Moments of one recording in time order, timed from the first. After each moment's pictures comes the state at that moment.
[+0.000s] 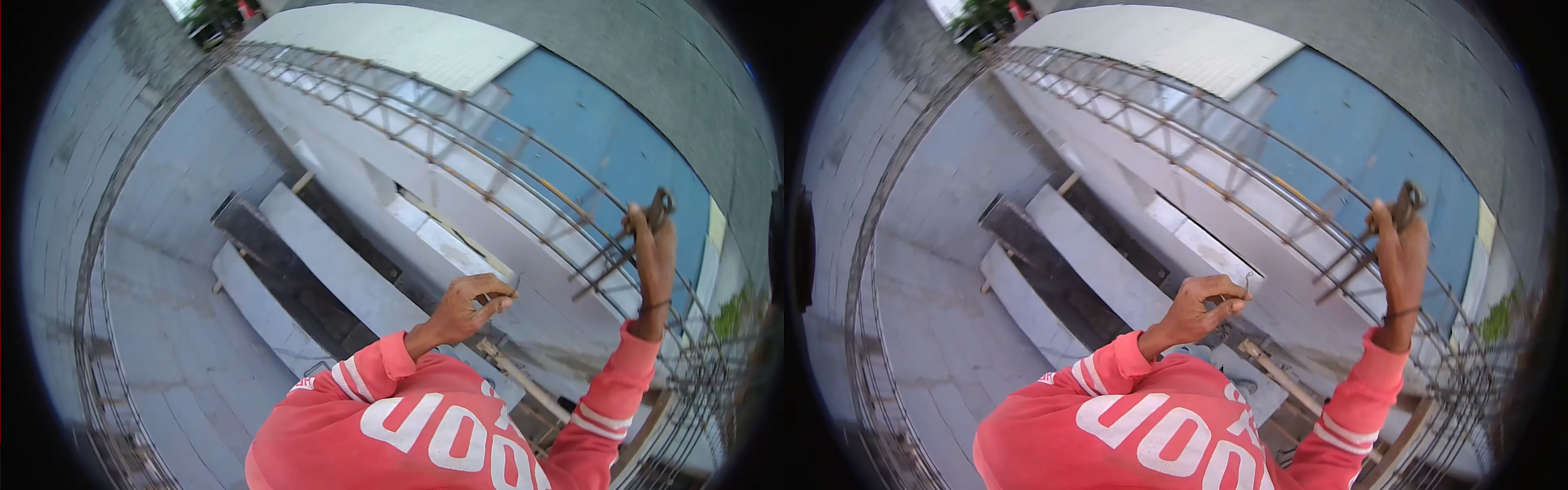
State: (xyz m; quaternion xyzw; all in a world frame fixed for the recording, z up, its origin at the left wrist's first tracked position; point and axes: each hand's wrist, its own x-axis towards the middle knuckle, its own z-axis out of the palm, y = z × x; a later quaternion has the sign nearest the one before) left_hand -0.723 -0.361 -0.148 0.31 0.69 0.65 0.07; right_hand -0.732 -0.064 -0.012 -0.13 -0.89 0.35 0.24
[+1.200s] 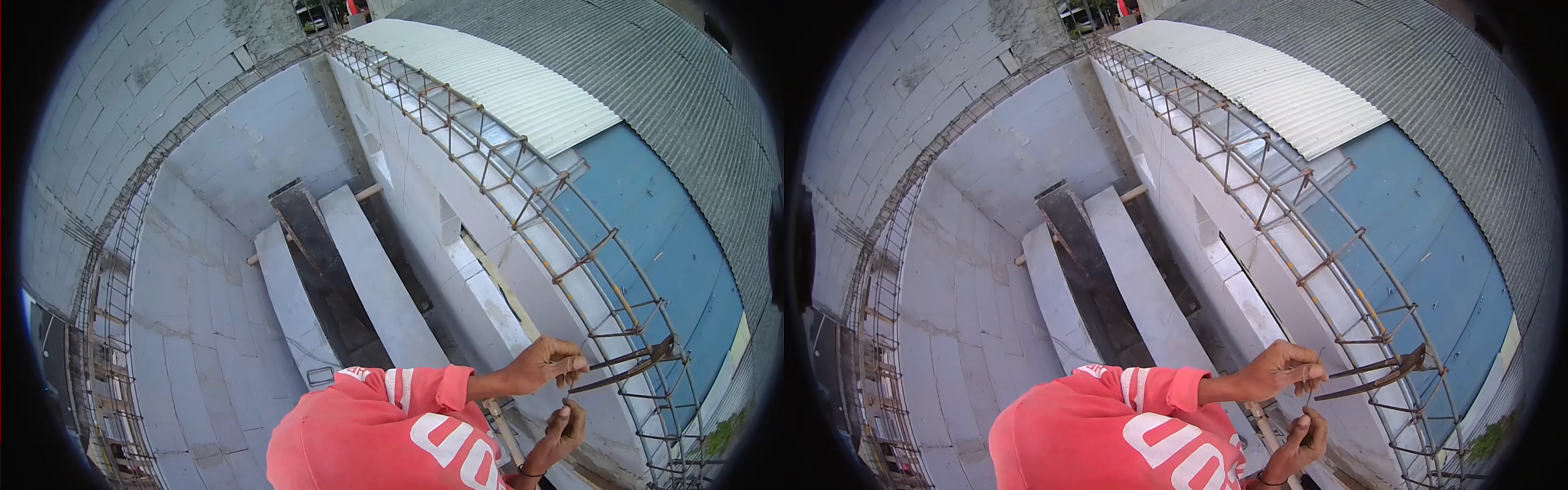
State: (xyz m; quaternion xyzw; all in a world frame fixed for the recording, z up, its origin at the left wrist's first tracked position) left_hand -0.750 -0.314 -0.141 0.22 0.46 0.82 0.27; right_hand -0.609 -0.201 -0.161 -0.20 -0.76 0.56 0.24
